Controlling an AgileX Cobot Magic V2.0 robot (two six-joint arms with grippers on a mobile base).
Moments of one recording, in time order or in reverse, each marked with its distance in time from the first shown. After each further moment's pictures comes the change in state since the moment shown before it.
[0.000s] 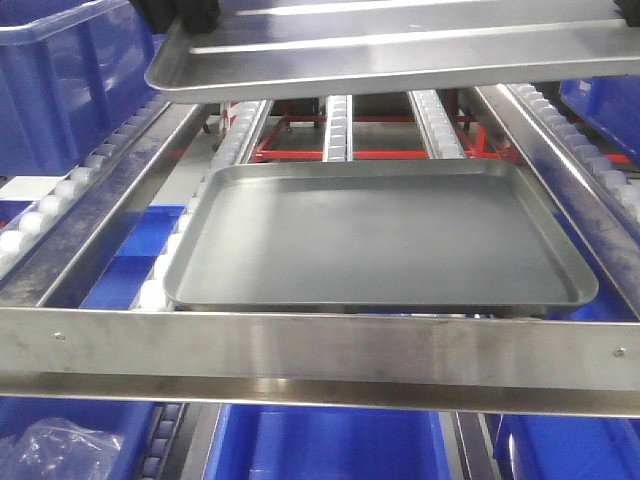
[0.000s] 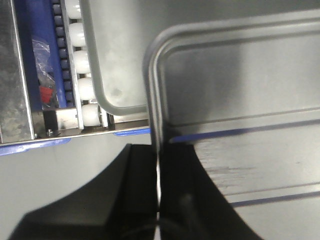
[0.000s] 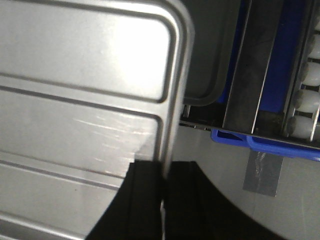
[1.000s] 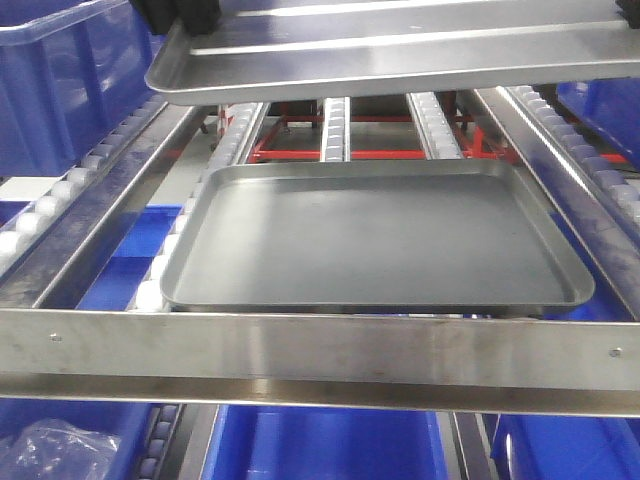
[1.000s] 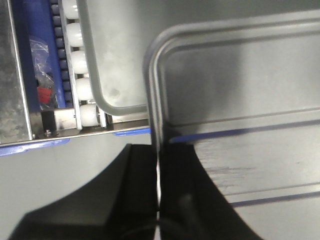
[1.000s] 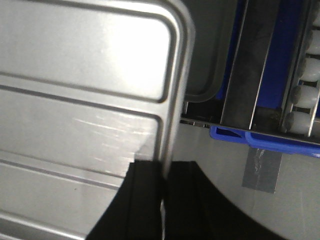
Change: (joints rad) left arm -0.002 0.000 0.001 0.000 0.000 0.000; right arm 0.000 0.000 0.000 0.002 0.007 0.000
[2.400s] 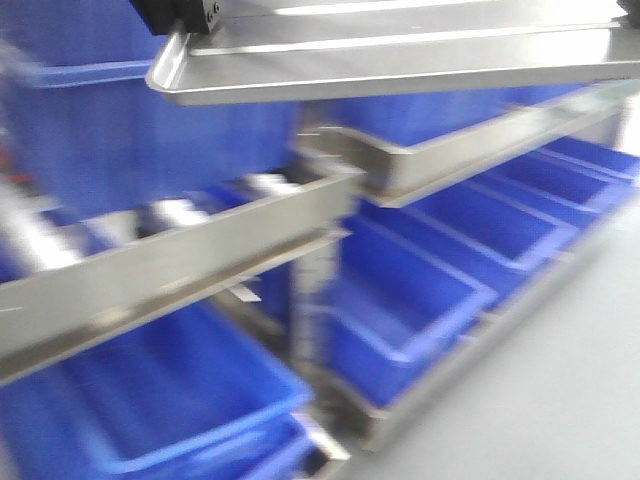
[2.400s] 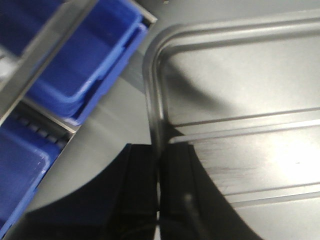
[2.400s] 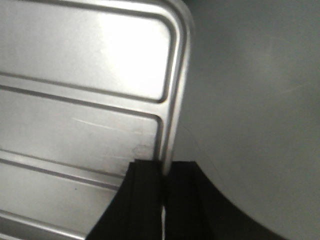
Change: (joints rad) left arm 0.000 0.000 0.000 0.001 0.000 0.000; right arm 0.000 0.000 0.000 0.002 0.002 0.000
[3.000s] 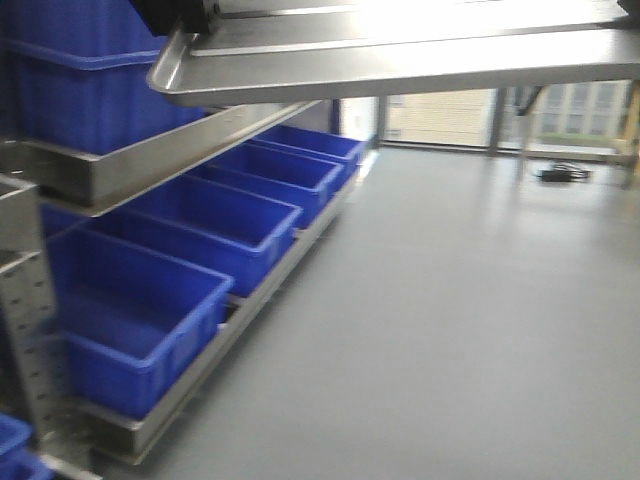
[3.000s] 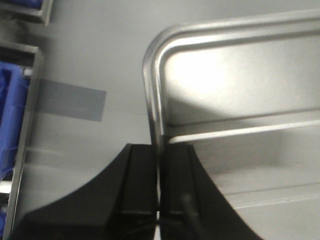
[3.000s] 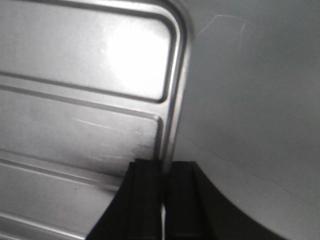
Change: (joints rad) left arm 0.000 0.000 0.000 0.000 0.000 0.000; right arm 0.000 0.000 0.000 0.000 0.000 0.000
